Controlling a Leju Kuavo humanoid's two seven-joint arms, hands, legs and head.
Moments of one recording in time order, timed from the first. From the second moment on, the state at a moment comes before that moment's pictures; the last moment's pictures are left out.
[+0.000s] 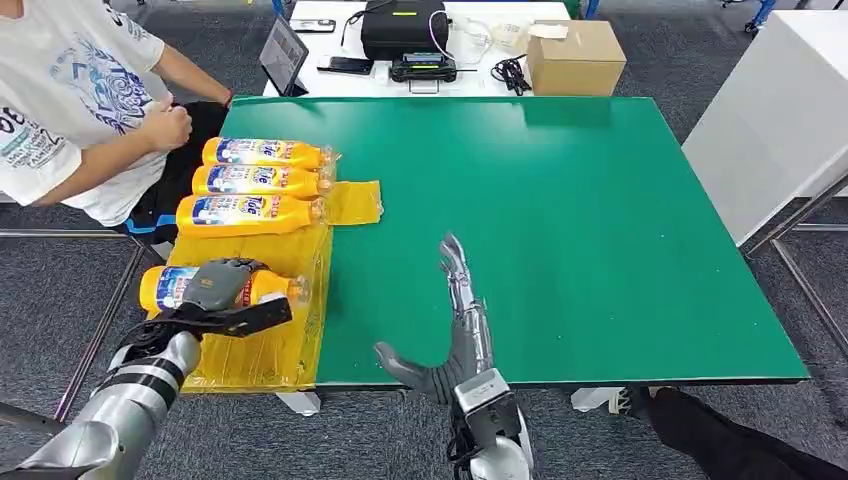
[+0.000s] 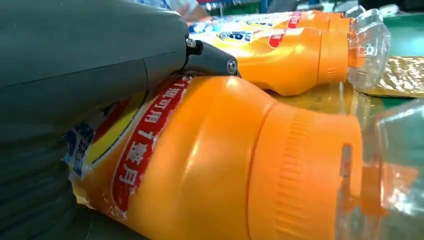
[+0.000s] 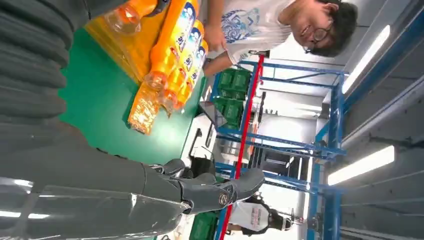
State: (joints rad) left arm -0.60 0.06 -0.01 -0.51 -1.25 0.26 -0.36; right arm 0.05 0.25 0.50 -1.58 0.22 -0.20 -0.65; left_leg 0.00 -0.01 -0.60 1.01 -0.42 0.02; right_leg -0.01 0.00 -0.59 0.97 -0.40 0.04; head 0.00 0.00
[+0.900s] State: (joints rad) left arm -0.54 0.06 0.03 -0.57 -0.76 -0.09 -0.57; right arm 0.03 0.26 0.47 -1.49 0.17 -0.22 -0.58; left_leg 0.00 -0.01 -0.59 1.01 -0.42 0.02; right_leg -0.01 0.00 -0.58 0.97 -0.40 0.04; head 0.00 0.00
